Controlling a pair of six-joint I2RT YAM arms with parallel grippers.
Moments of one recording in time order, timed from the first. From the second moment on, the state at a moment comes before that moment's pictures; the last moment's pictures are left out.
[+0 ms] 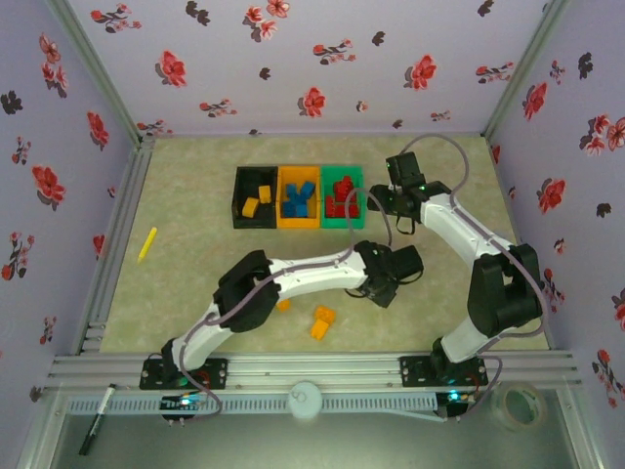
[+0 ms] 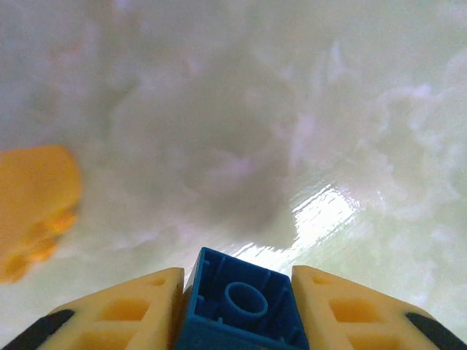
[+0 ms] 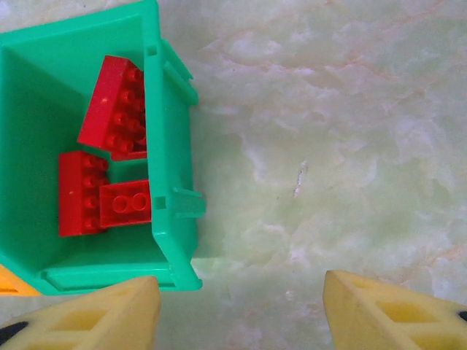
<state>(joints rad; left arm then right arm) -1.26 2.23 1.91 -0.96 -0.16 -0.55 0.33 1.58 1.20 -0.55 0.04 0.42</state>
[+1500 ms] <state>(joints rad) -0.61 2.41 2.34 -1.02 -0.29 -0.28 0.27 1.43 1.05 -0.57 0.02 0.42</state>
